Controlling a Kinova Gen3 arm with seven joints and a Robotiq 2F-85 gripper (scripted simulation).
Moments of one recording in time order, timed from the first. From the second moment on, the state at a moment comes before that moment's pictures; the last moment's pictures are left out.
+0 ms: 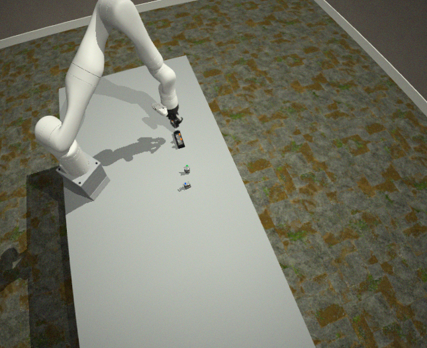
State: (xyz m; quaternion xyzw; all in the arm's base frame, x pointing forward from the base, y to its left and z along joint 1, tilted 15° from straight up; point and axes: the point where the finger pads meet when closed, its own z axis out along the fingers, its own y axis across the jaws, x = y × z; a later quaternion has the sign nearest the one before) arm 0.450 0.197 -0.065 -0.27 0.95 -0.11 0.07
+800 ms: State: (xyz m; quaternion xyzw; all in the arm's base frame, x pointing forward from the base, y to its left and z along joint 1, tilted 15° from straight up) arm 0.449 0.200 -0.065 -0.48 0.86 -0.12 0.04
